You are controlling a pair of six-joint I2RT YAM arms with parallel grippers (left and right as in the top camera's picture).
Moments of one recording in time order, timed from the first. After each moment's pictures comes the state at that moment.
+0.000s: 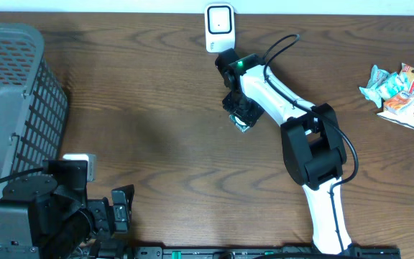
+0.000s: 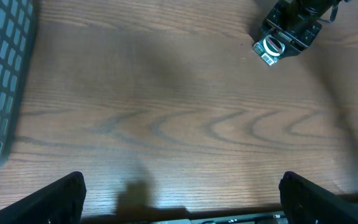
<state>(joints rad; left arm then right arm) -0.09 0.73 1.40 -1.56 0.14 -0.15 0.48 2.32 1.85 -1.14 0.09 1.20</state>
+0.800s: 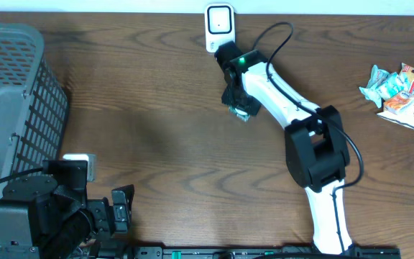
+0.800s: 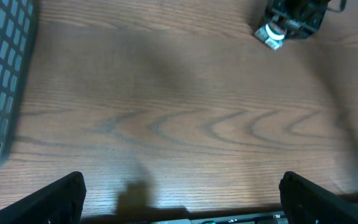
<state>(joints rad) -0.09 0.73 1.40 -1.56 0.14 -0.15 0.48 2.27 1.88 -1.06 0.15 0.92</state>
